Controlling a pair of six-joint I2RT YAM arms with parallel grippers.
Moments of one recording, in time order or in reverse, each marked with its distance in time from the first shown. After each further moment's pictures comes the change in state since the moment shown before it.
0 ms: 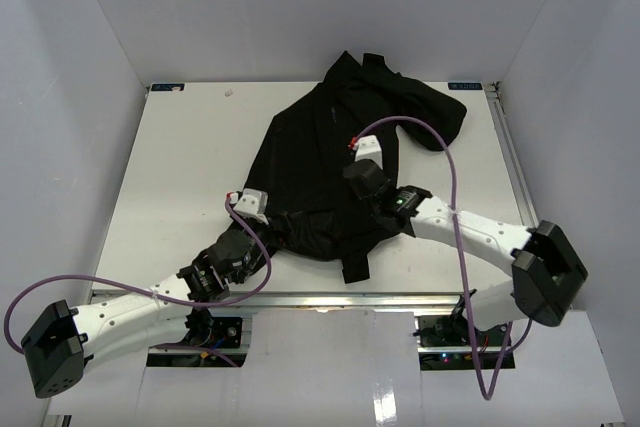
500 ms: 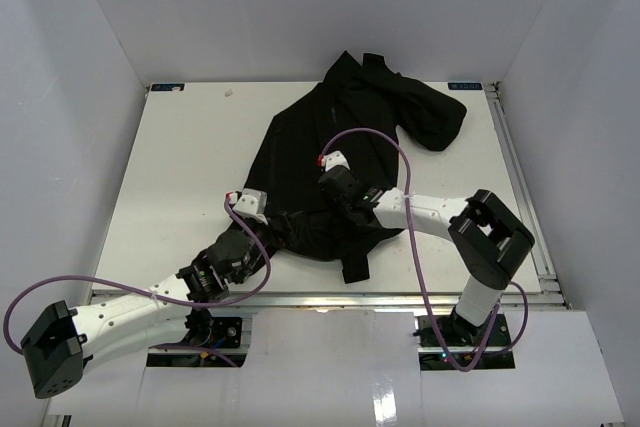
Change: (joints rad) left arm 0.000 -0.006 0.000 0.000 0.000 0.000; right arm 0.015 0.317 0.089 0.042 -0.151 -0.115
